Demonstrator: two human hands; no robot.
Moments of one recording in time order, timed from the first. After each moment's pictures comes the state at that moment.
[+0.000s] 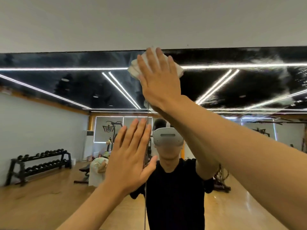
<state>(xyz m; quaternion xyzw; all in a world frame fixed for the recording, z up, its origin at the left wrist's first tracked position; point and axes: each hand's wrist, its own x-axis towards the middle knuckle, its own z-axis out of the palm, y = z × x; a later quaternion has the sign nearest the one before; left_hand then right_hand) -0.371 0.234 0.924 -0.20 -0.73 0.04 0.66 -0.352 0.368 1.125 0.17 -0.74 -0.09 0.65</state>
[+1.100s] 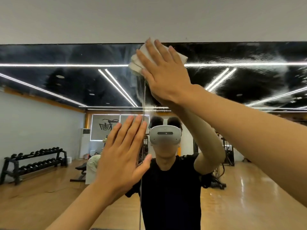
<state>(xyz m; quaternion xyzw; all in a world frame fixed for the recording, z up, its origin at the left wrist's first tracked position) -0.371 0.229 0.925 -0.21 -0.73 0.04 0.65 -0.348 0.398 1.137 0.20 -0.74 -0.14 0.62</state>
